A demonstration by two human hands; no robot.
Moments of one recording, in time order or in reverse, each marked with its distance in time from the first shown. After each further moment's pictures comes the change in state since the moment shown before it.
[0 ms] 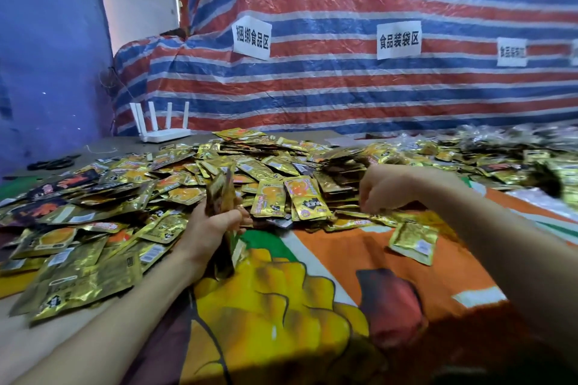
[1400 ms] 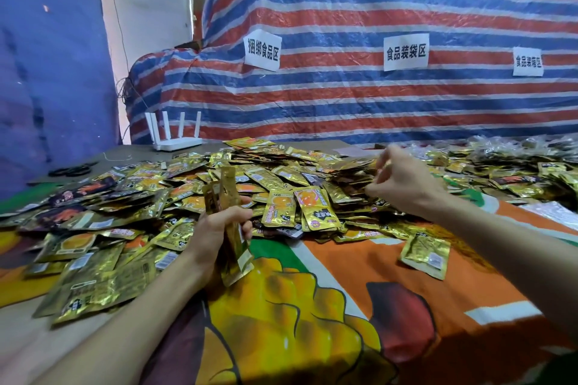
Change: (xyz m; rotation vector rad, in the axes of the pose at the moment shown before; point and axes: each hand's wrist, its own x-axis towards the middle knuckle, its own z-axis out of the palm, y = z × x) left_hand -0.008 0.018 -0.002 -0.309 -0.062 -0.083; right_hand -0.030 -0.002 0.002 0.509 0.556 -0.130
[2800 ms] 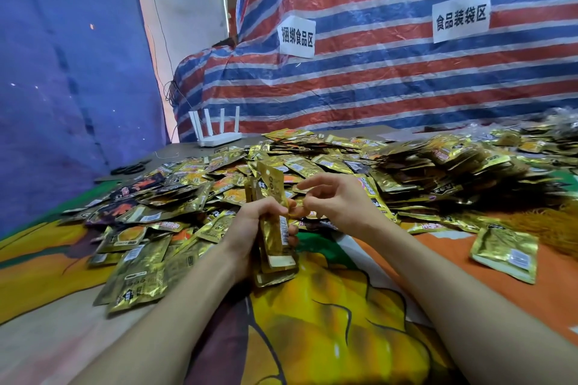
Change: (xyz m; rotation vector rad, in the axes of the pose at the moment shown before) left_hand 0.001 0.007 -0.003 -0.051 -0.114 -0.310; right_hand 0.014 -0.056 0.153 0.690 -0.227 -0.175
